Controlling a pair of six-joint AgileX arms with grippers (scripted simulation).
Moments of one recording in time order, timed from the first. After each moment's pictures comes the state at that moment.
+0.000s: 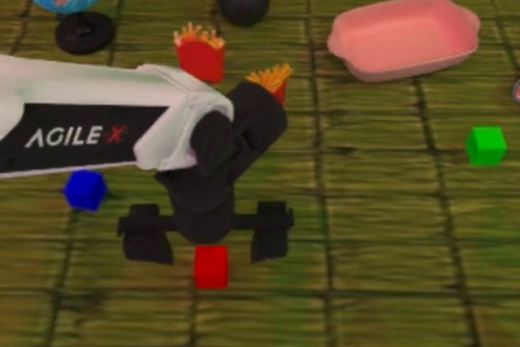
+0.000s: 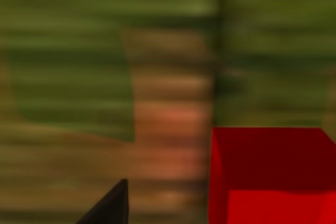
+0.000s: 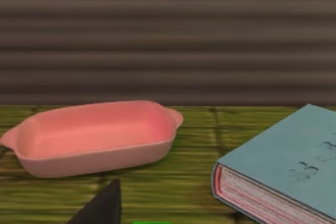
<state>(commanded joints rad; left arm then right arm) -0.72 1.88 1.15 -0.81 -0.02 -0.72 0.00 0.00 0.00 0.00 0.00 0.00</state>
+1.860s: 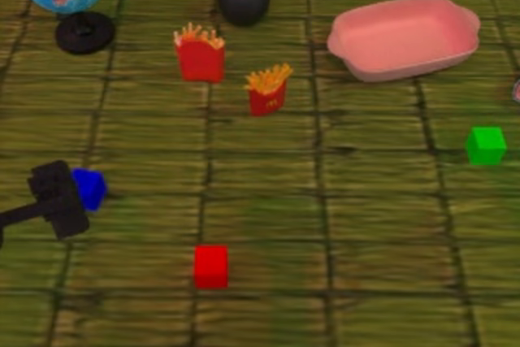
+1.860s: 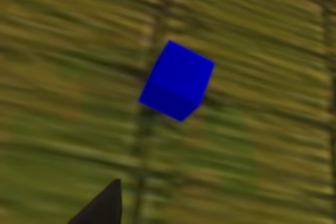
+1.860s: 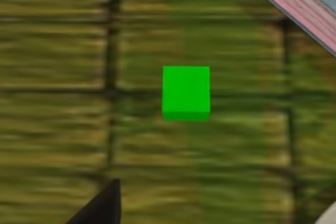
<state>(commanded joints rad) -0.24 0.74 0.49 -0.50 -0.04 -0.47 0.06 1.25 1.02 -0.69 0.00 0.06</state>
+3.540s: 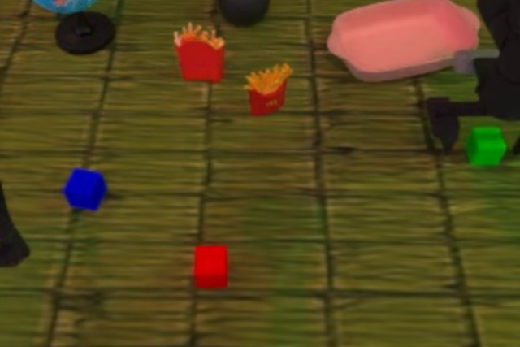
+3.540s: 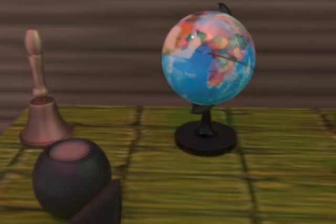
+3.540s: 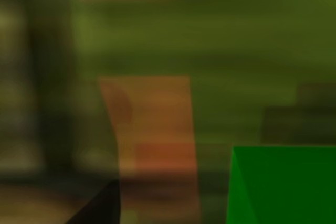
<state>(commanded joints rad) 0.02 0.00 0.00 0.00 0.00 0.00 0.11 2.25 1.63 -0.94 0.00 0.12</state>
